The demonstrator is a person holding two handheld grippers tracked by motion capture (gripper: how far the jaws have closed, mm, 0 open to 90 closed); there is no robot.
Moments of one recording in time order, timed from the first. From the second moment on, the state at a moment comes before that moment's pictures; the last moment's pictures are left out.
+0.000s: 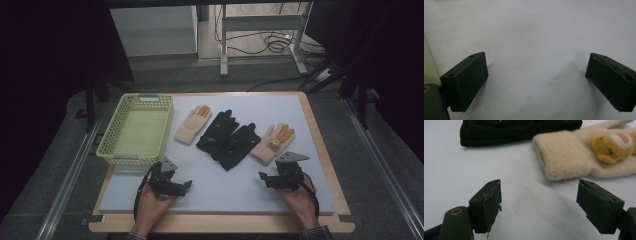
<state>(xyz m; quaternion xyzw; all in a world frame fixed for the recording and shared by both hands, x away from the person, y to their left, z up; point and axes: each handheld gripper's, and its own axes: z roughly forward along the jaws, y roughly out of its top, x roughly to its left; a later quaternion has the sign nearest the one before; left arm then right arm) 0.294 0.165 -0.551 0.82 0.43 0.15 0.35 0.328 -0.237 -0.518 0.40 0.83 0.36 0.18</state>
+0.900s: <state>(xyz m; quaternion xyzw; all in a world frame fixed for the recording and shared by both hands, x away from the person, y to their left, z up) 0.294 0.165 -0.551 0.82 0.43 0.15 0.35 0.373 -0.188 -0.502 0.38 0.83 0.36 0.18</state>
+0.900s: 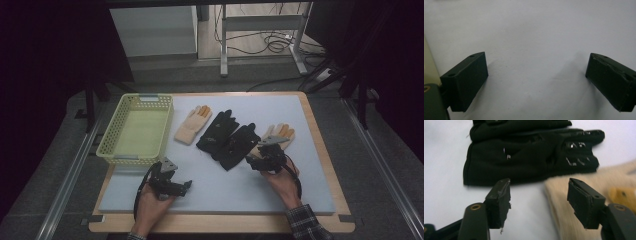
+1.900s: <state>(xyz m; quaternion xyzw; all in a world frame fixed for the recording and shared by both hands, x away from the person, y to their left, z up) 0.294 0.166 -0.551 0.82 0.43 0.15 0.35 0.435 -0.130 -0.519 0.40 0.85 0.31 0.18</state>
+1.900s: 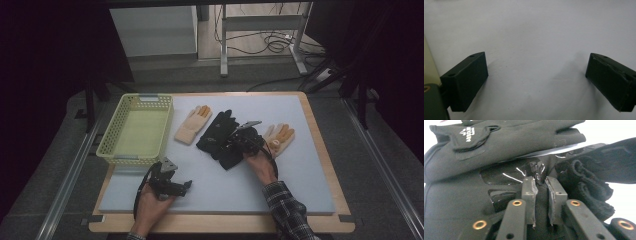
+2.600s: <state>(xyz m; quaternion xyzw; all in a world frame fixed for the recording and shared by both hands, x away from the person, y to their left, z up) 0.294 0.166 -0.551 0.82 0.43 0.15 0.35 0.358 -0.144 -0.481 0.25 0.89 0.38 0.06</state>
